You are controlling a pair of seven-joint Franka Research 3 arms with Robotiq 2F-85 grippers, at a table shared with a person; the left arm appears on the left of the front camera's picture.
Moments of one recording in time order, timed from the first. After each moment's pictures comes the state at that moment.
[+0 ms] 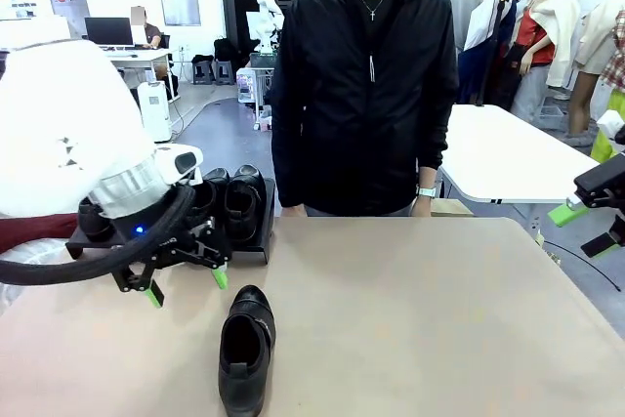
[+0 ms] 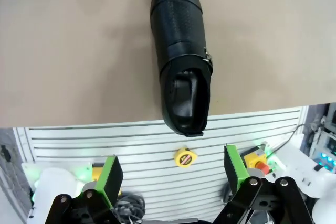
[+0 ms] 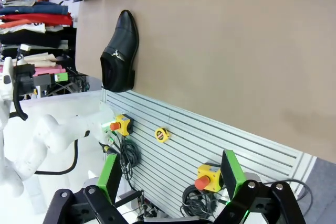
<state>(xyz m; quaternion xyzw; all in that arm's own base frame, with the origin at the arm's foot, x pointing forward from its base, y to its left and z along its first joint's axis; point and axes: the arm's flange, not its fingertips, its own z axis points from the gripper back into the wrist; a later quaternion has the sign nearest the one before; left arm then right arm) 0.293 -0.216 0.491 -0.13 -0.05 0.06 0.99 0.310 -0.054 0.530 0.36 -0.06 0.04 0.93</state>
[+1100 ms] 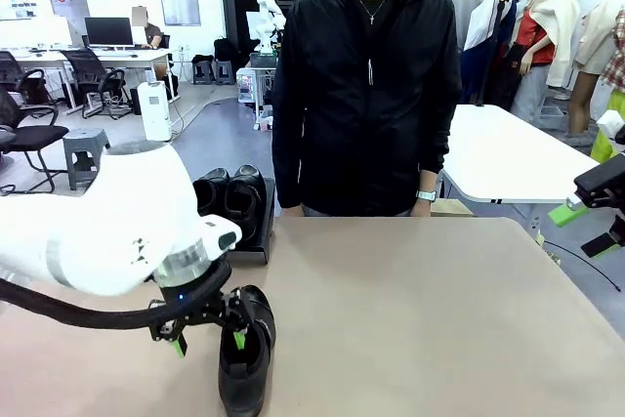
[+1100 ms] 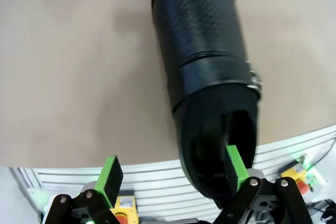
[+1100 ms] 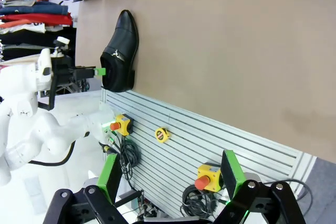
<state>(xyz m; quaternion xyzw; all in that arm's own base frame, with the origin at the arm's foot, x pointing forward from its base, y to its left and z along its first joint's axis) 0.318 -0.249 0.367 -0.07 -0.03 0.01 1.00 0.310 -0.054 0.530 0.36 -0.06 0.03 0.93</state>
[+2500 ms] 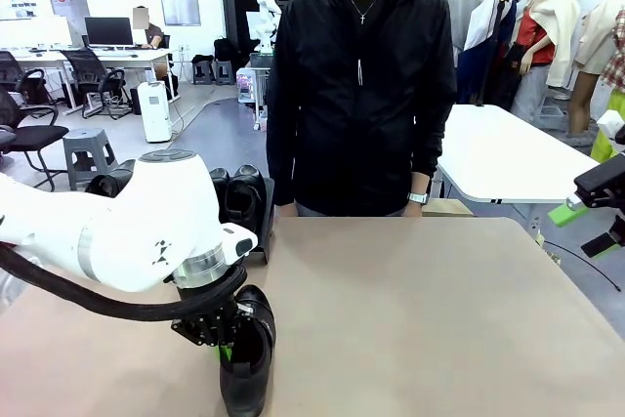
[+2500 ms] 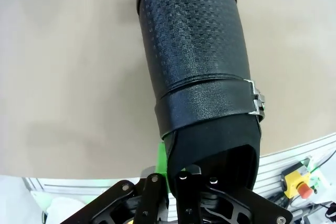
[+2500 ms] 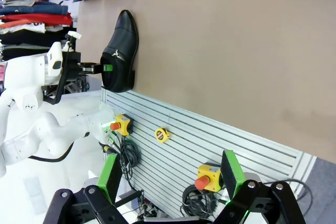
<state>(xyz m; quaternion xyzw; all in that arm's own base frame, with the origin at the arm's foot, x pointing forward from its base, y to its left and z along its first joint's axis) 0.333 -0.268 0.355 -0.06 -0.01 0.00 1.00 0.310 -0.054 0.530 0.36 -0.06 0.03 0.93</state>
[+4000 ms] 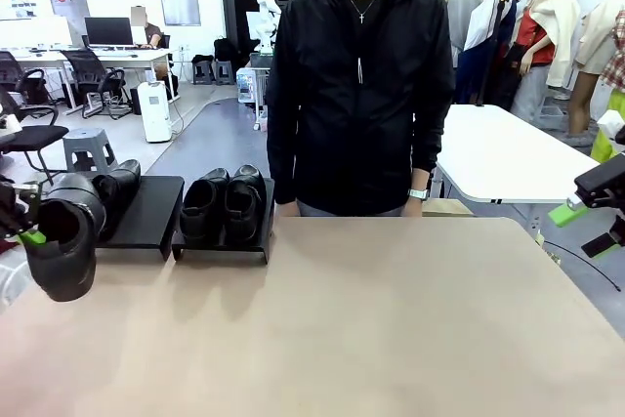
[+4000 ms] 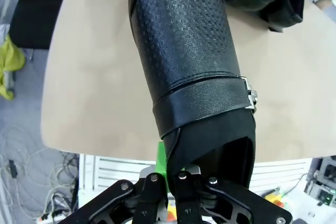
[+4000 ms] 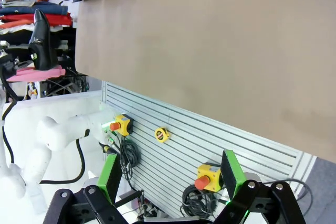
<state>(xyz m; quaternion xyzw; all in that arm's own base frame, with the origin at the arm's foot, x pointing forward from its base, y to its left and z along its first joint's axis) 0.305 0.016 0.537 -0.12 -0.16 0.14 0.97 0.310 -0.054 0.530 0.36 -0.06 0.03 0.93</state>
